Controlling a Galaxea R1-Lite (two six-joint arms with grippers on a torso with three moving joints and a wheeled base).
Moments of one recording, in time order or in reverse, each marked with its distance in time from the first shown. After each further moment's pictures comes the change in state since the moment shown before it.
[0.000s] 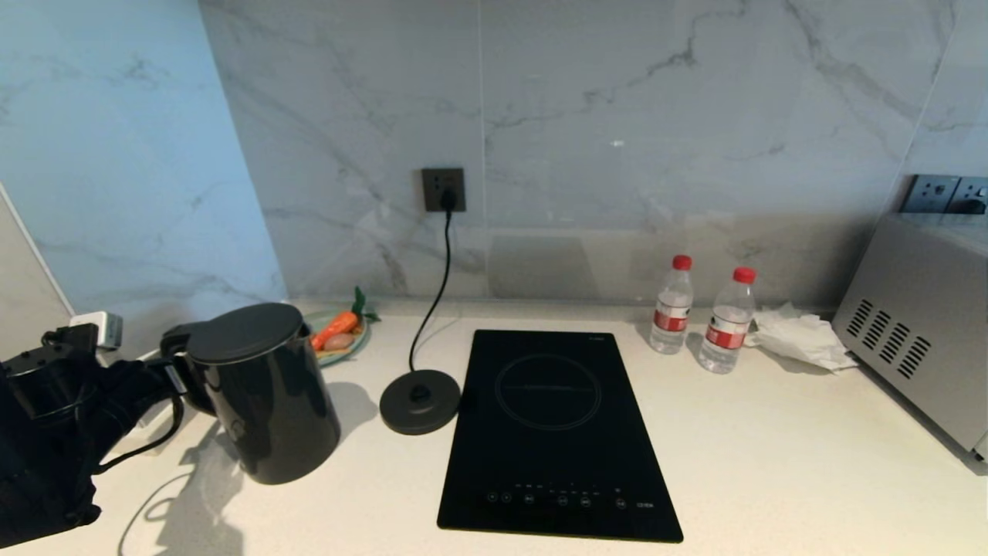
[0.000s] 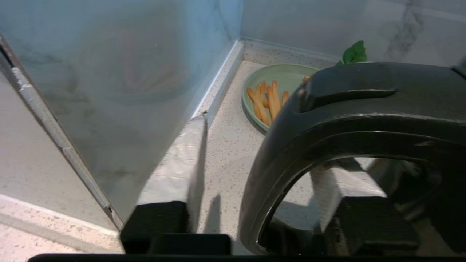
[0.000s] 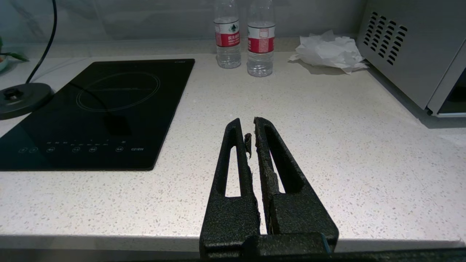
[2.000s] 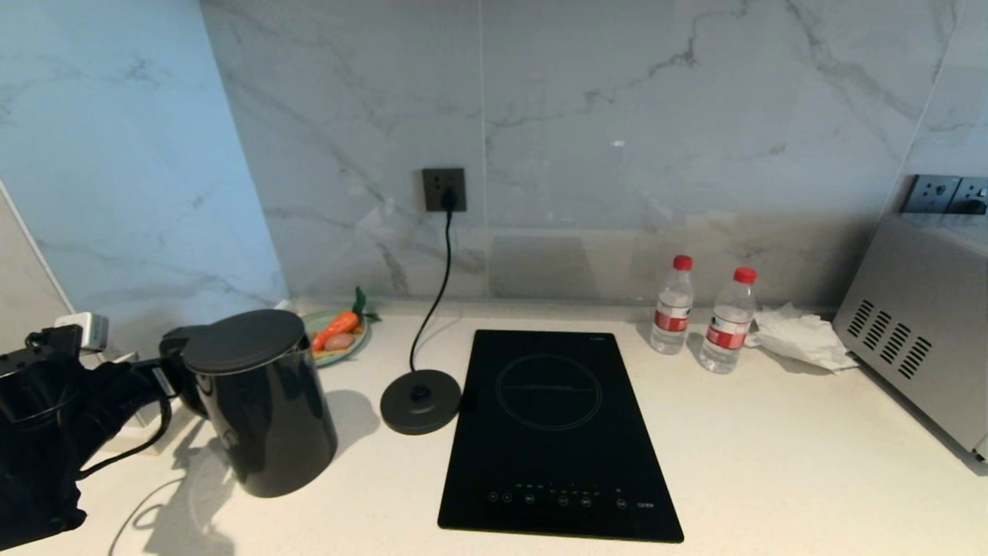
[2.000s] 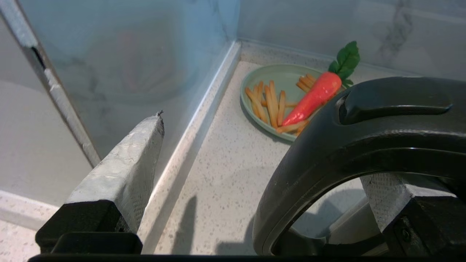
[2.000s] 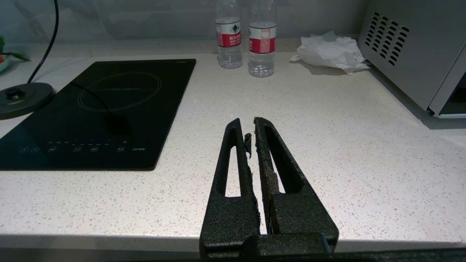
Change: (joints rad) left arm 0.015 -0.026 0.020 0.000 -0.076 0.002; right arm 0.000 0.000 0.000 0.000 0.000 0.000
